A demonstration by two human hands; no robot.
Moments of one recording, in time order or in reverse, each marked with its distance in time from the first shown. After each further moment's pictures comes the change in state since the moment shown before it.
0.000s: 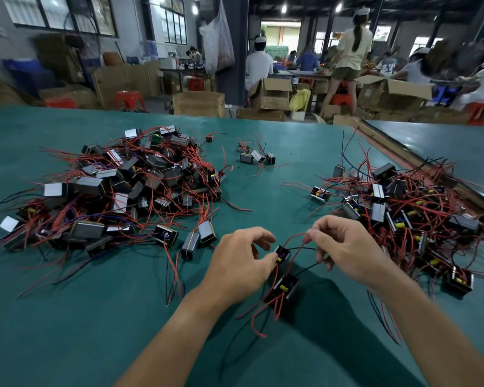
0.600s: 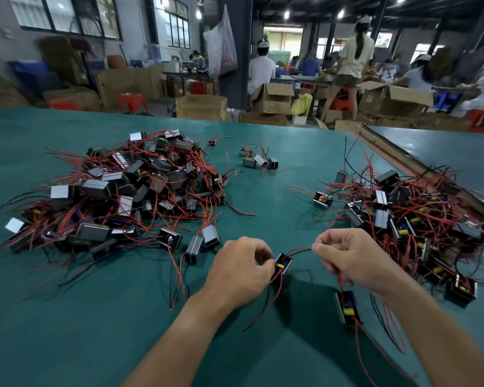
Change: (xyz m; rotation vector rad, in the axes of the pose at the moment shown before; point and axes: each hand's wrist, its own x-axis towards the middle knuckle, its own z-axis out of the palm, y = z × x) left_hand 0.002 -0.004 -0.001 0.106 -0.058 -0.071; right_hand -0.005 -0.005 -0.004 -0.056 -0.055 0.119
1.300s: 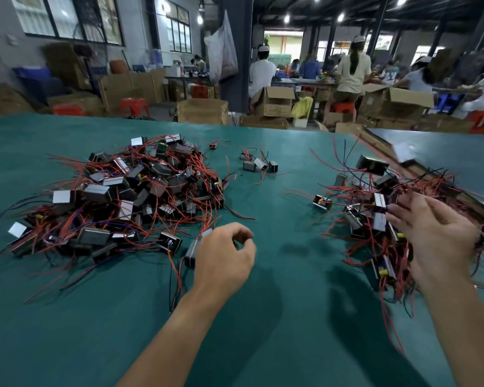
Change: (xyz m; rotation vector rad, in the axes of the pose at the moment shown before) left_hand 0.006 -0.004 -0.012 -0.089 0.338 -0.066; right_hand 0.010 0.006 -0.063 0.569 0.848 -0.154
